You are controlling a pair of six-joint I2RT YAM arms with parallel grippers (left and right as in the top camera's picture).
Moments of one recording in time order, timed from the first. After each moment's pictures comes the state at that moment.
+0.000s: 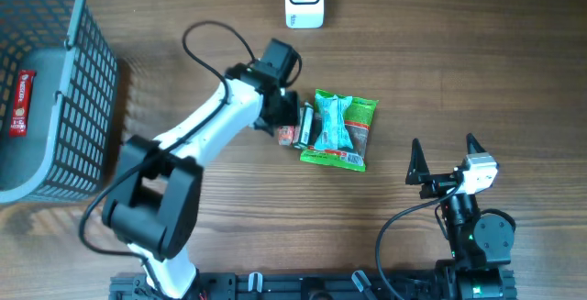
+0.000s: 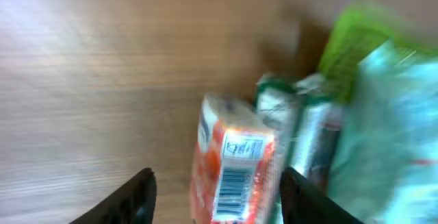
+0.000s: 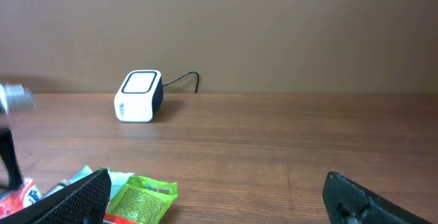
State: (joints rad) left arm -0.48 1.88 1.35 -0.78 0.06 -0.49; right arm 0.04 0.02 0.01 0.00 -0.06 0.04
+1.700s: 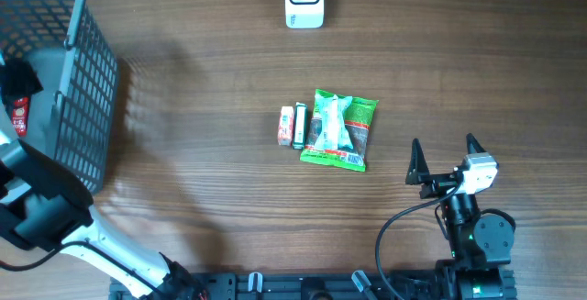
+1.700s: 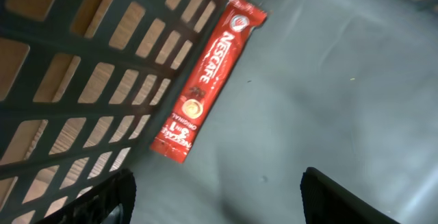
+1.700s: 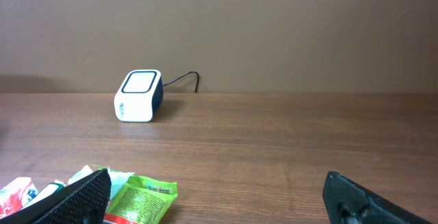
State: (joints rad) left arm 0.67 2.06 1.86 -0.91 -0.13 0.19; right arm 0.04 0.02 0.01 0.00 -0.06 0.04
